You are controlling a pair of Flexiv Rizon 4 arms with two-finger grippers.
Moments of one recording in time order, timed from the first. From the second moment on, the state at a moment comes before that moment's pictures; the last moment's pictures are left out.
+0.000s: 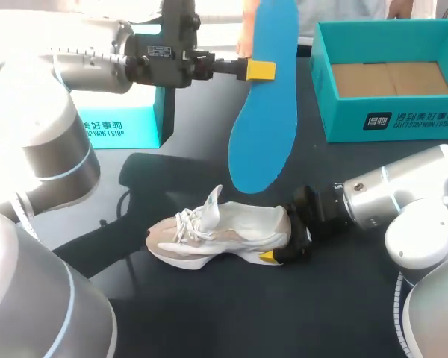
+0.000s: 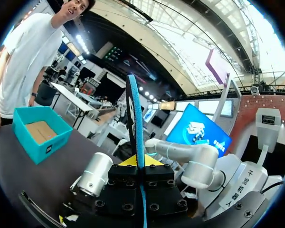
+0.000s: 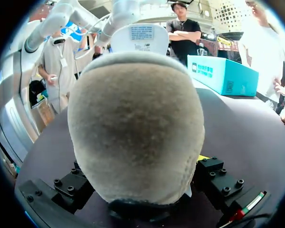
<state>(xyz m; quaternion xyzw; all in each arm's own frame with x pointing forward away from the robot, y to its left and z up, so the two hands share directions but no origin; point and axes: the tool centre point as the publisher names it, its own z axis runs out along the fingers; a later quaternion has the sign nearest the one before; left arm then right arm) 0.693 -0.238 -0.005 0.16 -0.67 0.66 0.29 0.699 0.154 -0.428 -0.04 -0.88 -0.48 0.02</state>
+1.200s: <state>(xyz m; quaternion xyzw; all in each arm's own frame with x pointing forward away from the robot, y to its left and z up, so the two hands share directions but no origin) 0.620 -0.245 0.064 0.22 -0.60 0.65 0.41 0.699 0.154 -0.428 -0.04 -0.88 -0.48 0.02</state>
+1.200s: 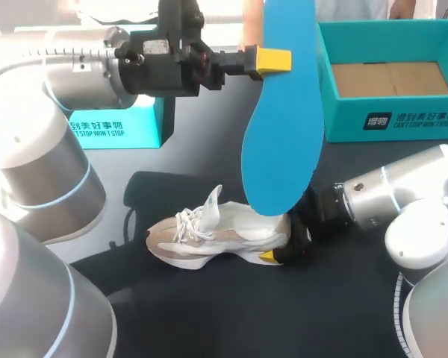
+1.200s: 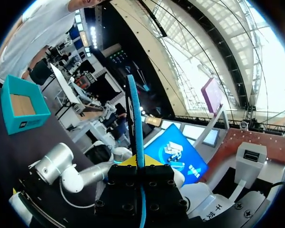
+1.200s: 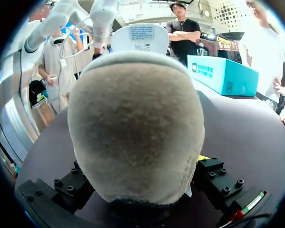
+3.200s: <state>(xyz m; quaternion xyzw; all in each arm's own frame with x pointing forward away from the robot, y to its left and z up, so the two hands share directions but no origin) 0.594 -0.243 0.049 0.24 -0.60 0.66 0.39 0.699 0.154 -0.428 -0.04 -0.88 -0.48 0.02</state>
